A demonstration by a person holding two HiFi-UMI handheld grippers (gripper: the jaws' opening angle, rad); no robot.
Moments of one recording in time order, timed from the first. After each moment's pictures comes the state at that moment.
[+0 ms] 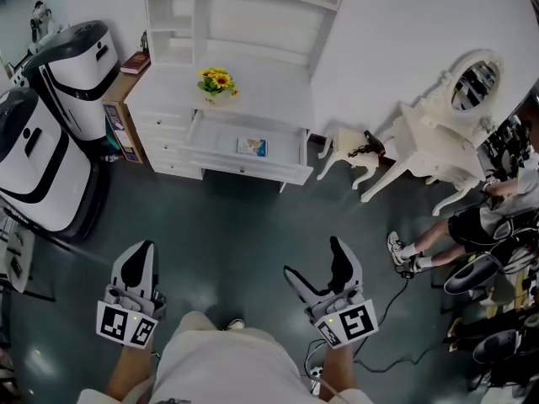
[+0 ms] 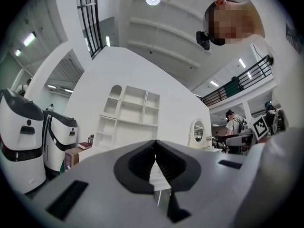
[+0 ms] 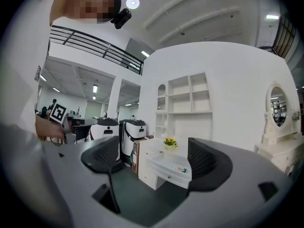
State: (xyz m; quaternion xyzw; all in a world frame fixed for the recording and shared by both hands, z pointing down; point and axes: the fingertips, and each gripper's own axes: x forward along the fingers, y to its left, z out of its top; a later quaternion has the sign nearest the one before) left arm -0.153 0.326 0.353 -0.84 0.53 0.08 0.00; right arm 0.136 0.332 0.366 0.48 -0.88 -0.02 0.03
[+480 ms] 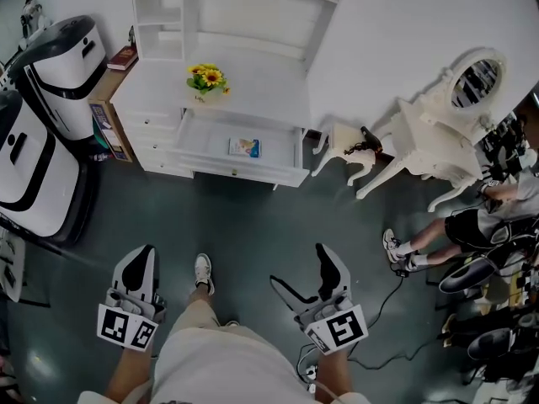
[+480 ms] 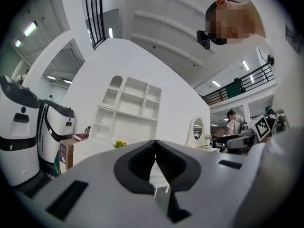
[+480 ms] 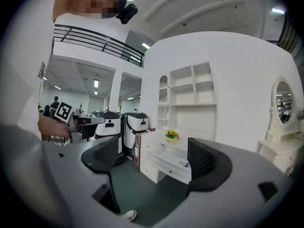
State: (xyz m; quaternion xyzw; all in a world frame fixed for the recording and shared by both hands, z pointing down) left arm -0.143 0.265 0.385 -0.85 0.52 0.08 -0.03; right arm 0.119 0.286 0.394 0.47 -0.88 0.00 0.07
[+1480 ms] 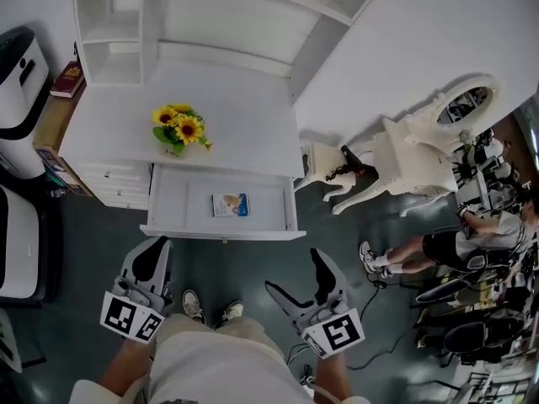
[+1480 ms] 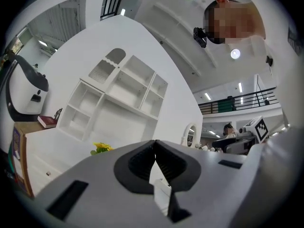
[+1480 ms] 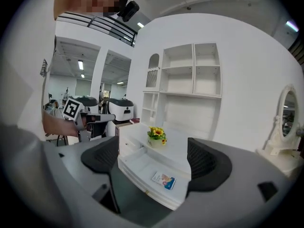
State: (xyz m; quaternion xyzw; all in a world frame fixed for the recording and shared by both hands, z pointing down) left arm -0.145 -0.110 0.397 -0.90 0.41 0.12 -0.11; right arm 0.068 -0.034 0.385 0.51 -0.84 0.02 0.16
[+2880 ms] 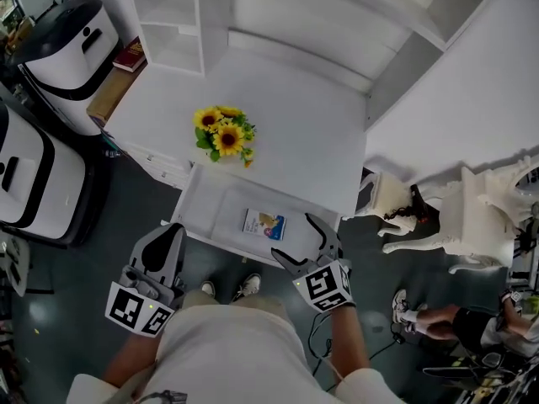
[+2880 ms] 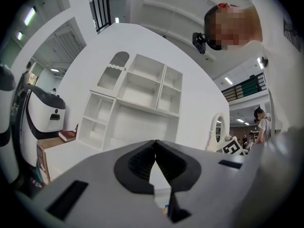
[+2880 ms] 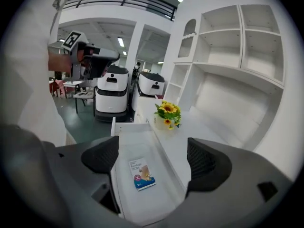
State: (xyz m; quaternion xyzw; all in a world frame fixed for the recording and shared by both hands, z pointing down) left arm -0.093 -0.195 0.380 -0.83 0.55 0.07 -0.07; right arm 0.107 -0.240 0.526 0.28 -0.90 -0.05 0.33
